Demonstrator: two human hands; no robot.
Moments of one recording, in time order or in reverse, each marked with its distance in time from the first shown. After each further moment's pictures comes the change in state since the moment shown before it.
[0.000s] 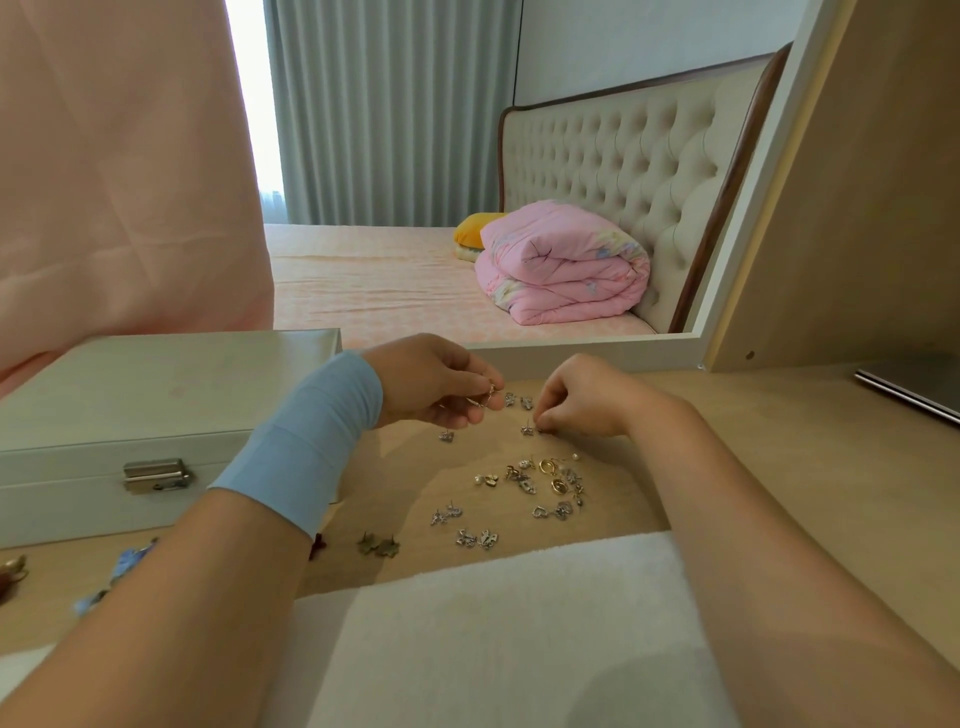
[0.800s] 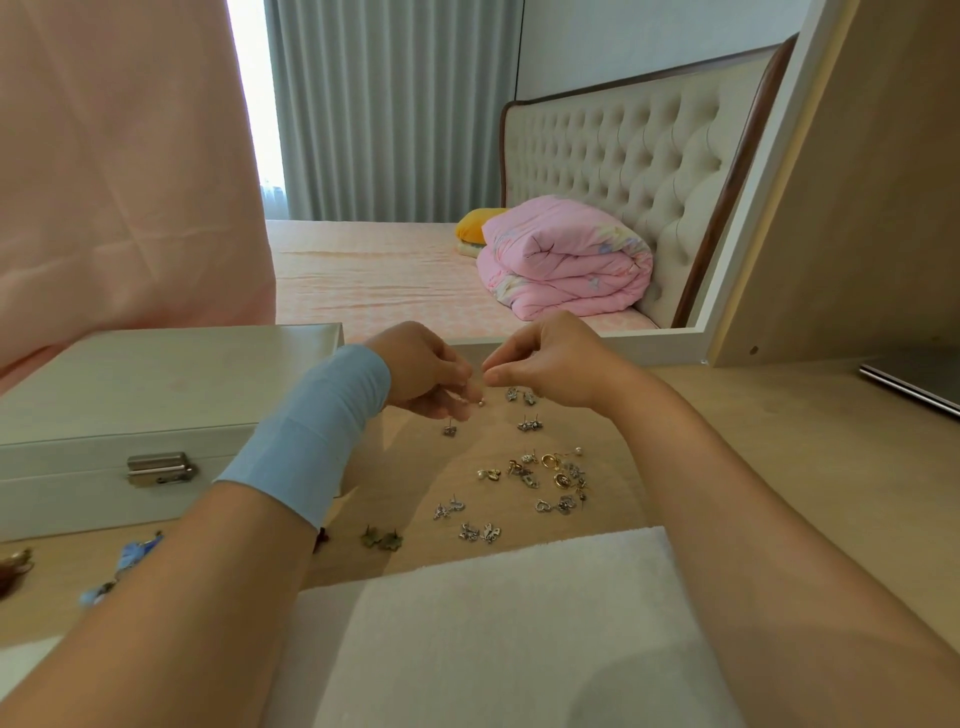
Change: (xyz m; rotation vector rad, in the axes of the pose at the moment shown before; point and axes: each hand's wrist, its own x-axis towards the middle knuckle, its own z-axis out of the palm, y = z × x) left_hand 0.005 0.000 -0.008 0.083 0.172 -0.119; right_hand -0.009 -0.044 -0.003 0.435 0.139 -0.203
